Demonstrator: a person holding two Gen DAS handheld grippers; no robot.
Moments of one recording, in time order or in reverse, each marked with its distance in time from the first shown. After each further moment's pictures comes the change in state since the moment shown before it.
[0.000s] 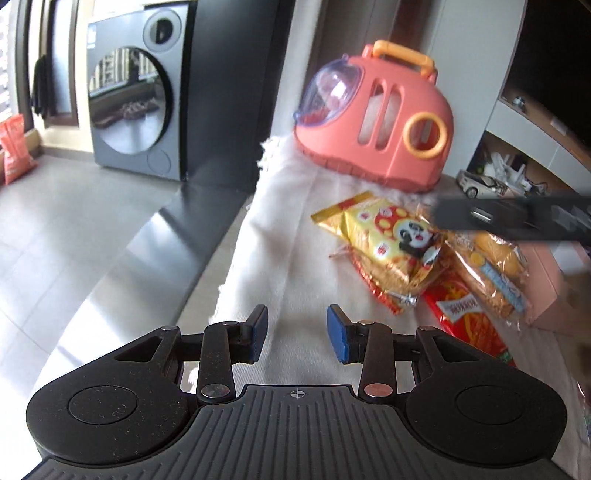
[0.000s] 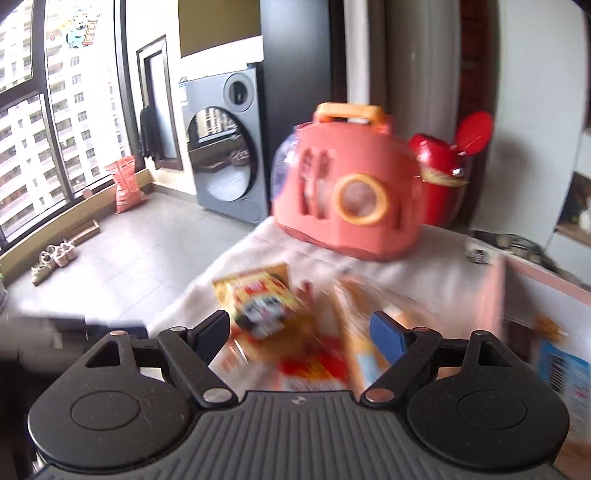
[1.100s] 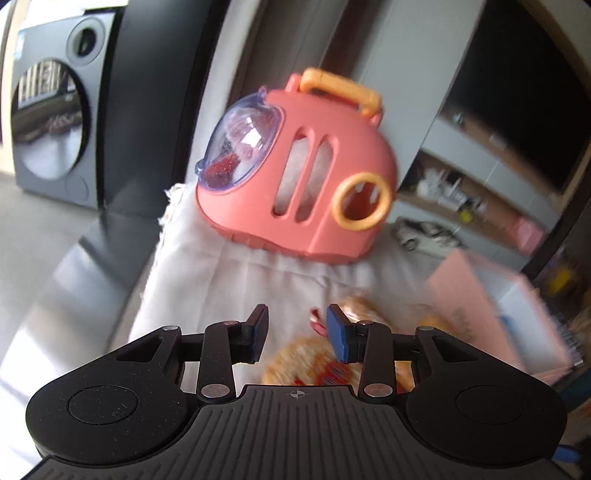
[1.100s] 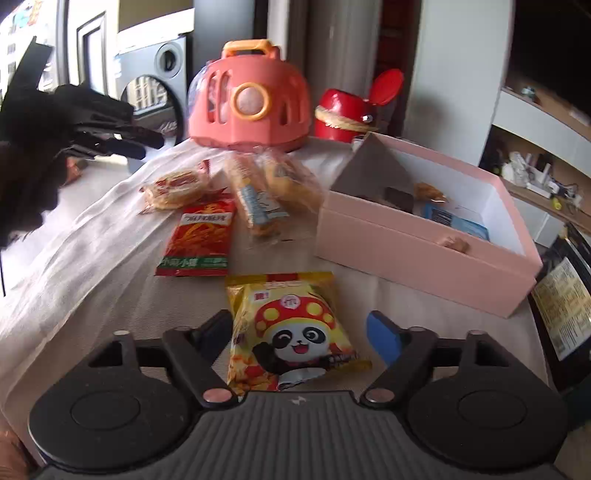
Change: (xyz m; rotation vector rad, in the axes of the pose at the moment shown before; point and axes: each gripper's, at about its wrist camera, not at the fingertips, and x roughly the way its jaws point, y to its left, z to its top) left arm 0.066 -0.042 0.091 0.082 -0.033 -0.209; right arm -0.119 -0.049 -0.164 0.100 0.007 -0.304
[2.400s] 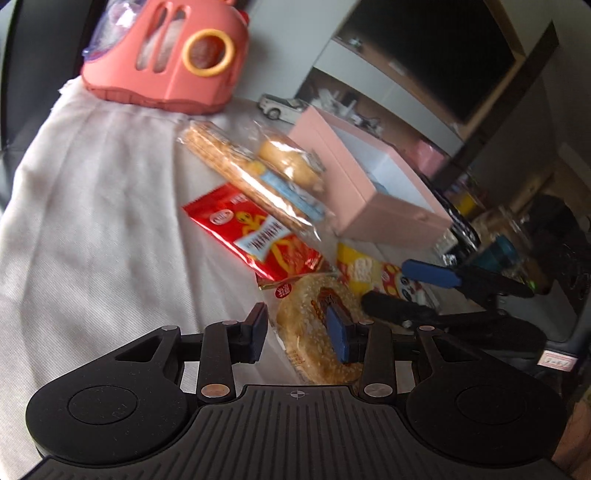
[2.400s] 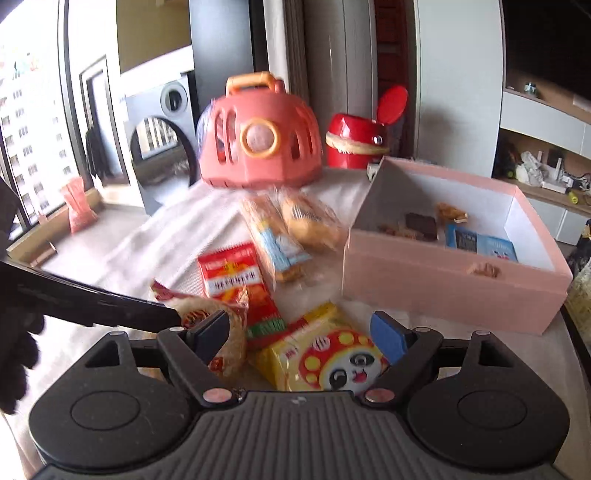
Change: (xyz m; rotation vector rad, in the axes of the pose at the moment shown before) left arm -0.063 -0.051 -0.120 0.060 0.214 -0.387; right arm 0.019 0.014 0.012 0.028 -0.059 0.084
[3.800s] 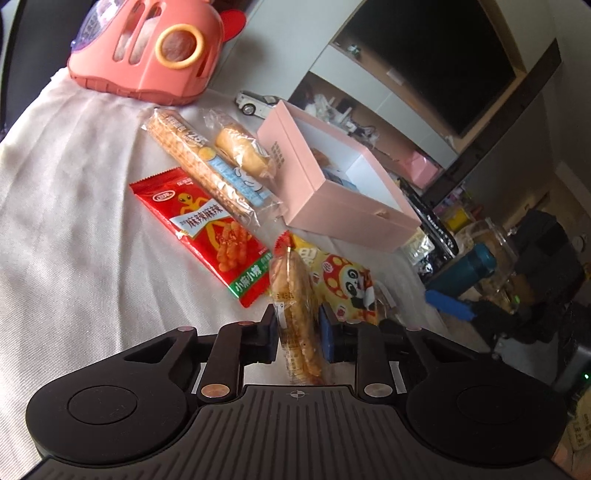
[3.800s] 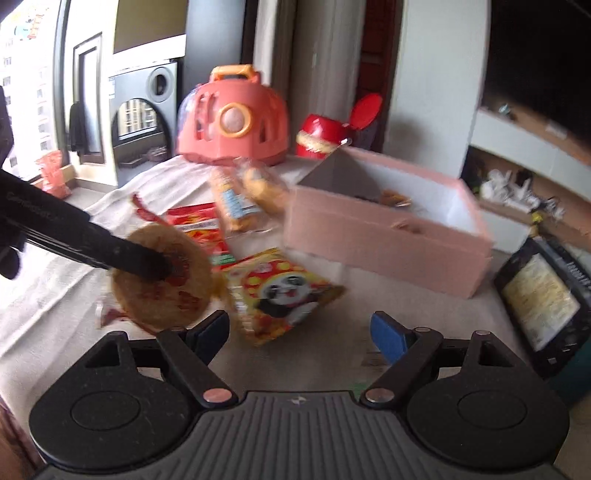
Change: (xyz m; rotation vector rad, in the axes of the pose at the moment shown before) left arm 0.001 -0.048 -0.015 -0.063 -0.023 -0.022; right arm -0.061 -0.028 -0.045 -0.072 -0.046 -0.192
